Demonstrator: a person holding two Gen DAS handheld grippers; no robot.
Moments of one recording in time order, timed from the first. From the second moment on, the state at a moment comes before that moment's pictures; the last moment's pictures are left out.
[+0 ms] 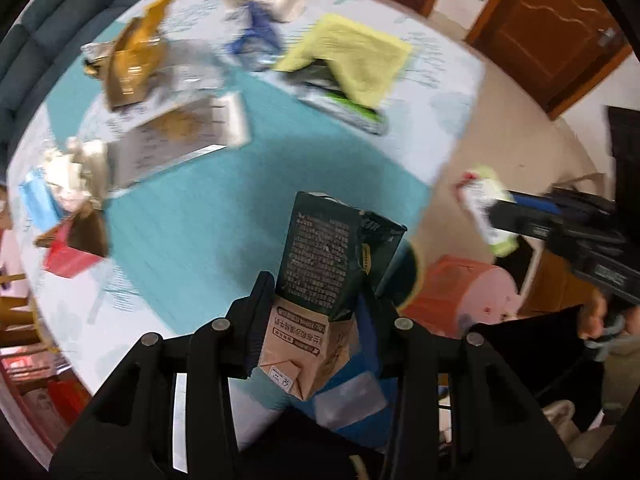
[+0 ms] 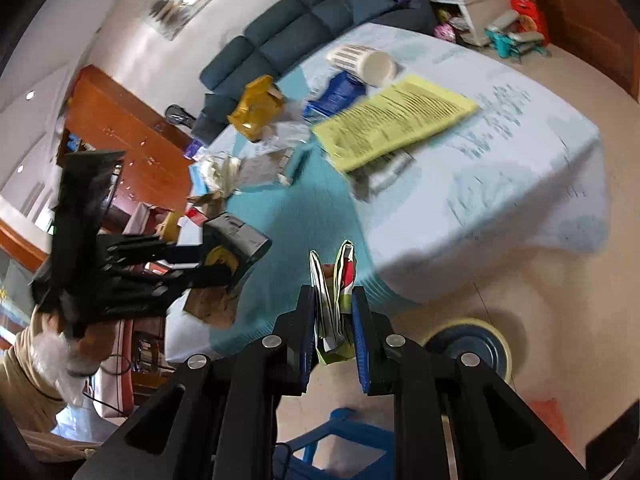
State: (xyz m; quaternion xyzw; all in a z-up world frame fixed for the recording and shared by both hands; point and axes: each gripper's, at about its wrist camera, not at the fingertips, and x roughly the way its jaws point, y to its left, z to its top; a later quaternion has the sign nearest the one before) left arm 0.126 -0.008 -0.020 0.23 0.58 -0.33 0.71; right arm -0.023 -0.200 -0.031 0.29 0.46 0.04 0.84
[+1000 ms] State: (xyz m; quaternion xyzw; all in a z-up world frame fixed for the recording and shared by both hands) left arm -0.024 -0.154 -0.259 0.32 0.55 -0.35 0.69; right arm -0.072 -0.265 -0.332 0.37 0.60 -0.14 0.70
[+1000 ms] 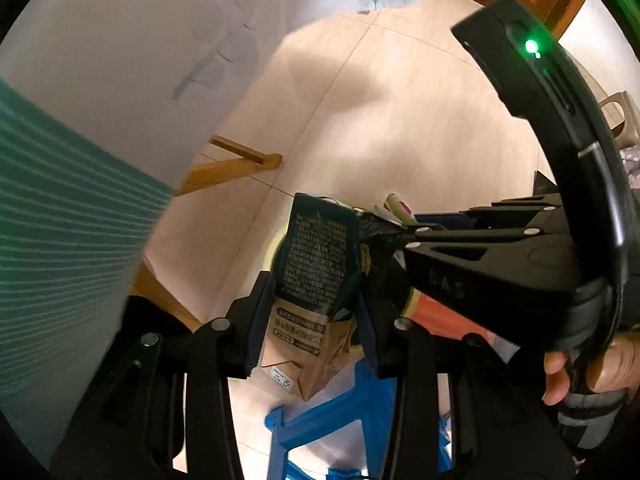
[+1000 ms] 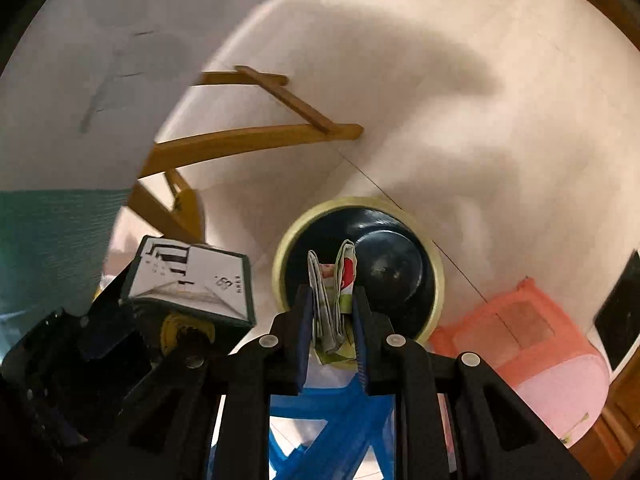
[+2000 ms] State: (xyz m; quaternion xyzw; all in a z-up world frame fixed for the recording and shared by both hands) left arm 0.000 -0.142 -0.246 0.30 0.58 -0.32 0.68; right arm -0.076 -0.265 -0.334 0.40 0.61 -0.13 0.67
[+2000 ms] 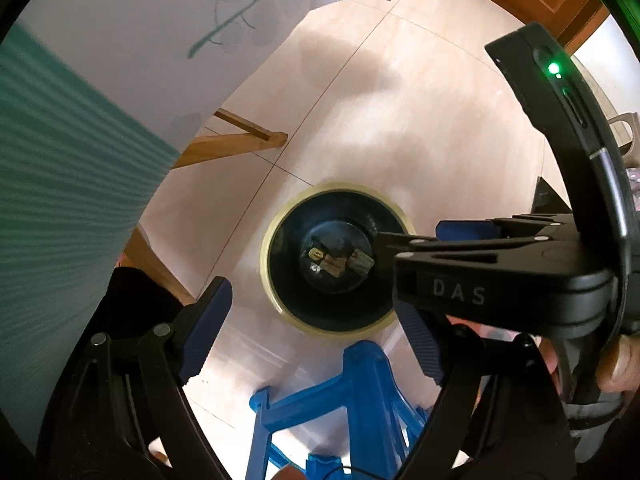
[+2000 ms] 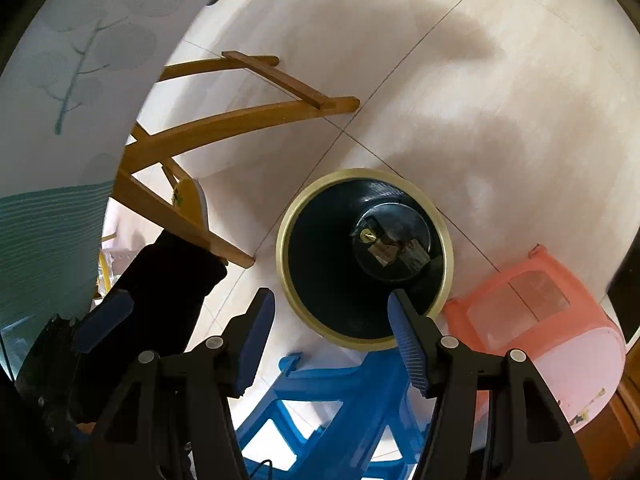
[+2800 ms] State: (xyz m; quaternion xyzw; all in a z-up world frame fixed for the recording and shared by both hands) left arm 0.037 -0.014 -0.016 0.21 0.49 -0.41 0.74; right arm -0.081 -0.178 -0.082 0.25 0.52 -0.12 0.81
